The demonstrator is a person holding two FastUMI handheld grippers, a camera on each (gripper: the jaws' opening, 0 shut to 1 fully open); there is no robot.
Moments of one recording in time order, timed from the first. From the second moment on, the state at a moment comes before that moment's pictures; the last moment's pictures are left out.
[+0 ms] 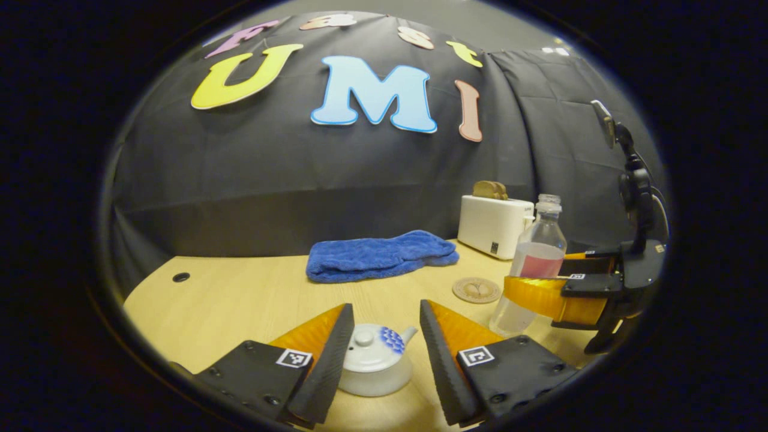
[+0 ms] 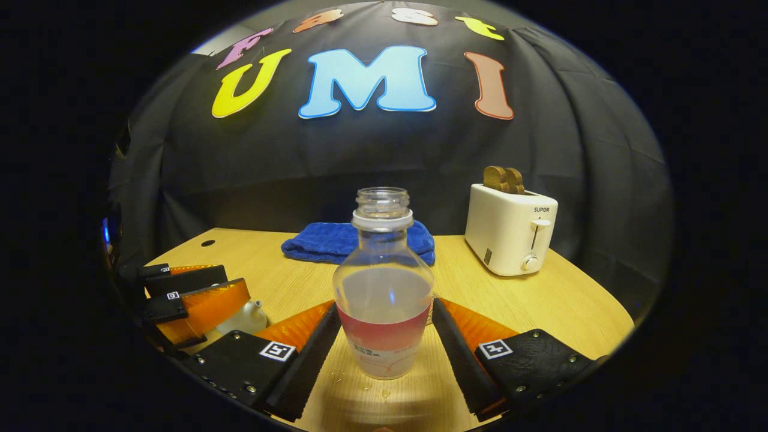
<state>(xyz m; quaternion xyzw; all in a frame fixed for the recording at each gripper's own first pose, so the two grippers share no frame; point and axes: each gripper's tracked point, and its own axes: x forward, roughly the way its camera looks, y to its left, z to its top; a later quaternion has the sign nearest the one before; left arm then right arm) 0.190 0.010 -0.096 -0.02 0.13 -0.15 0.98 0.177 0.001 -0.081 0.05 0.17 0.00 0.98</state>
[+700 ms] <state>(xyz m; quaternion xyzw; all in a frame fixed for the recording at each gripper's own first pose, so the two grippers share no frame) 0.190 0.020 -0.094 -0.02 0.13 -0.13 0.98 0.177 0.001 -0.089 0.02 0.18 0.00 0.98</state>
